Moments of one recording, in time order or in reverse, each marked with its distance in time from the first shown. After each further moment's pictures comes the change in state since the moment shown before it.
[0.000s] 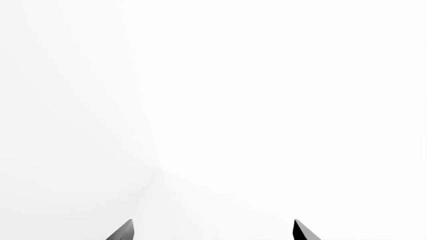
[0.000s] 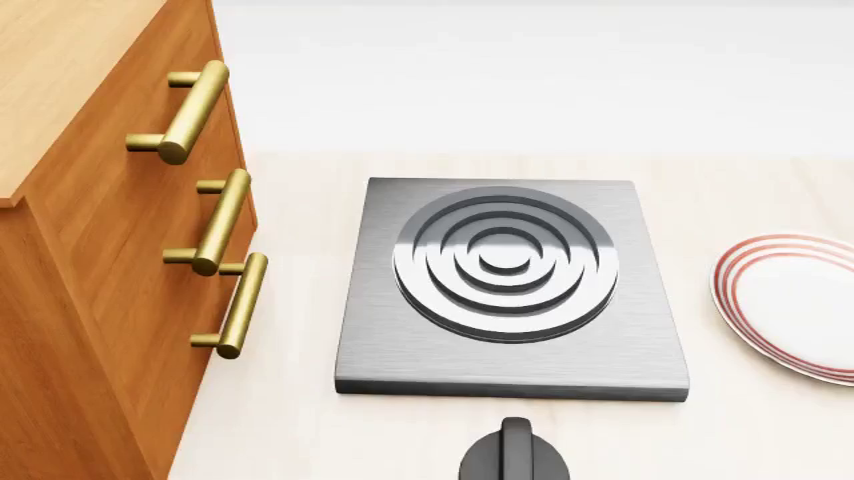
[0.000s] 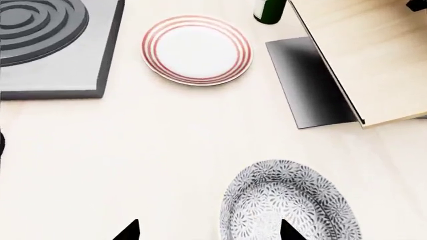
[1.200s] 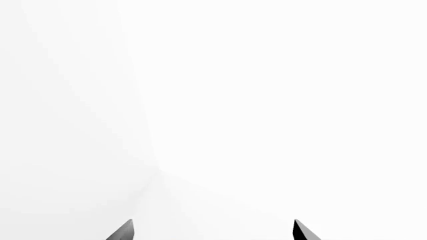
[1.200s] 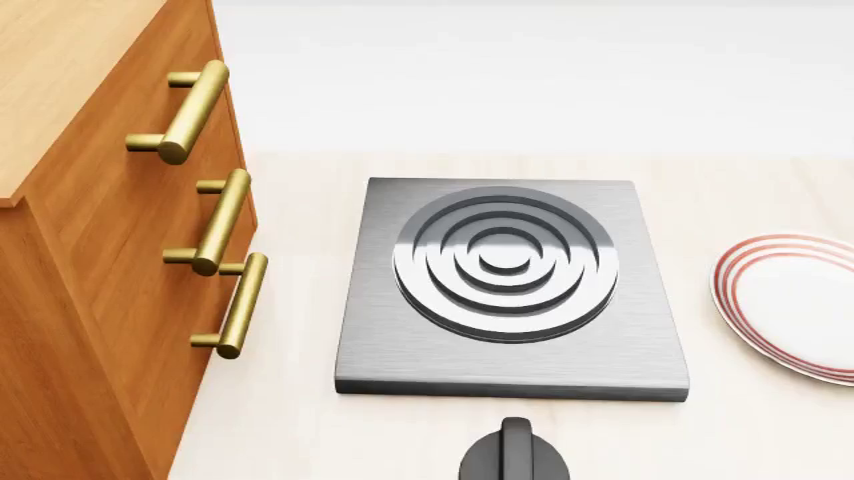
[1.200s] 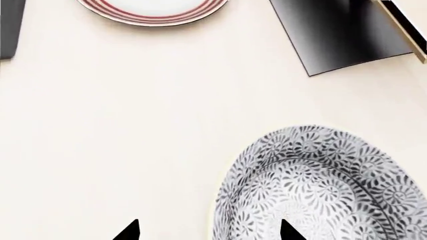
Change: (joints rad) left arm 0.007 -0.011 0.019 -0.006 0.003 0.023 -0.006; right arm 0.411 -0.064 -0.621 0.351 -0.132 -0.147 0.157
